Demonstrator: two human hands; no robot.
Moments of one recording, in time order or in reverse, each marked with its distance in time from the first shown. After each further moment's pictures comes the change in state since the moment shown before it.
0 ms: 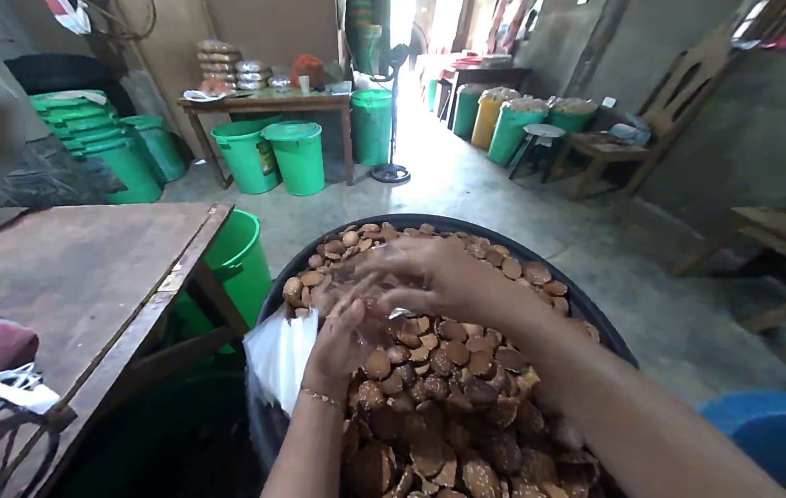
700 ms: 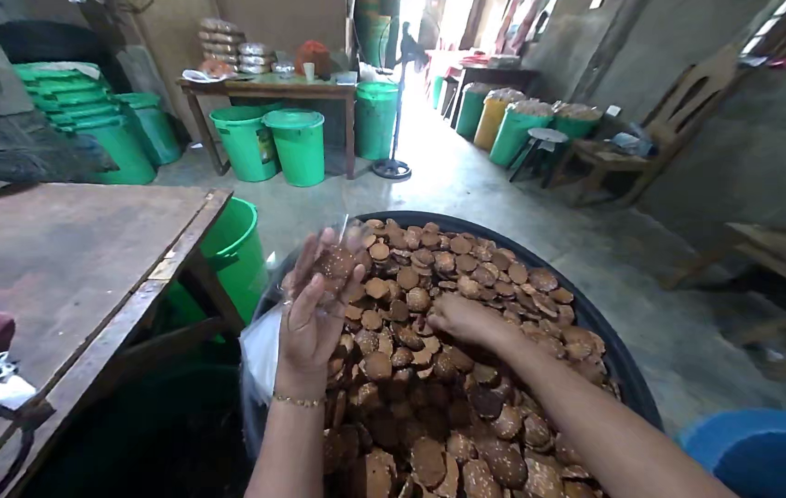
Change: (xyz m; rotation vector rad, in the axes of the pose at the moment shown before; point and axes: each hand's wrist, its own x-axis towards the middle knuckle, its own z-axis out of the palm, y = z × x) left_hand 0.006 0.021 -0.020 -0.150 0.238 0.358; right_hand -0.047 0.119 0.063 -0.291 -0.527 0.859
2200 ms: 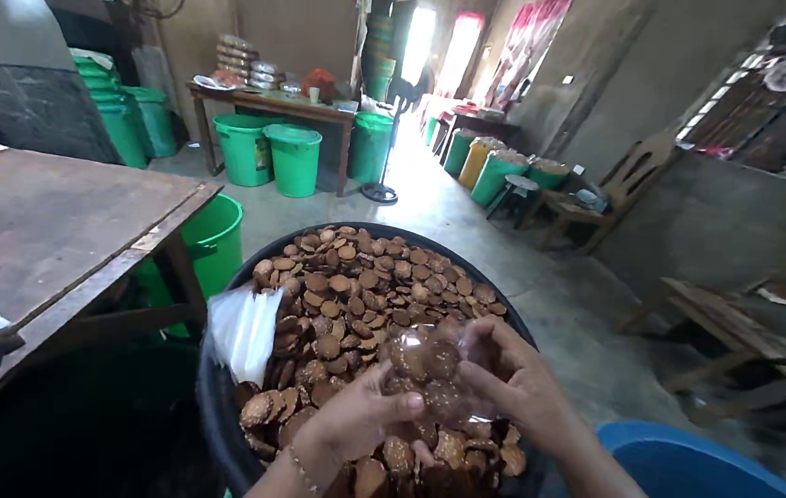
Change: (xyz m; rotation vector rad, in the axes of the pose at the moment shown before) left_hand -0.122 -0.052 0.092 0.148 -0.246 -0.756; right_hand -0.196 0.019 0.011 0.799 0.664 -0.648
